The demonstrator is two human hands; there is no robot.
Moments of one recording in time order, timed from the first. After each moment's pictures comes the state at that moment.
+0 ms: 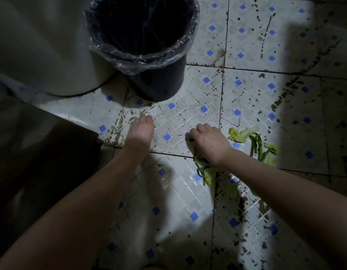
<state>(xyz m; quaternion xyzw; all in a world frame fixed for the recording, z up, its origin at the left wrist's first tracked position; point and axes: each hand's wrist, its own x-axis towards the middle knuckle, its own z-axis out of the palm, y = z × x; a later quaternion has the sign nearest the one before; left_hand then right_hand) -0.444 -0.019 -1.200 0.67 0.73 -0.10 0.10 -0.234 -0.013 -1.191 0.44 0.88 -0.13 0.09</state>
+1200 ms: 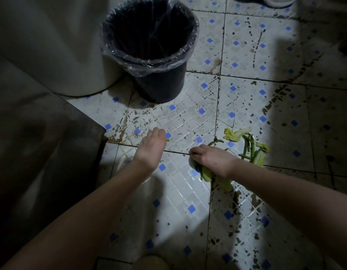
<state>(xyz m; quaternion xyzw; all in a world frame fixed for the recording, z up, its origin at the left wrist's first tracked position) -0.414 -0.071 -1.159 0.71 0.68 -0.07 0.15 -0.206 -0.046 -1.185 0.26 0.93 -0.16 0.19</state>
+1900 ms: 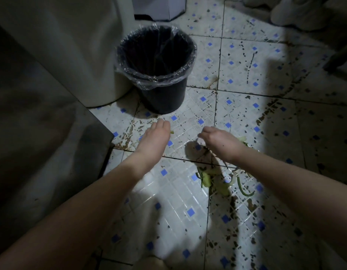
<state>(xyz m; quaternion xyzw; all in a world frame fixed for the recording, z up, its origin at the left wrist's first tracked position) -0.411 -0.056 -1.107 0.73 0.67 -0.01 0.09 -0.206 -0.014 -1.116 0.38 0.91 -0.13 0.09</state>
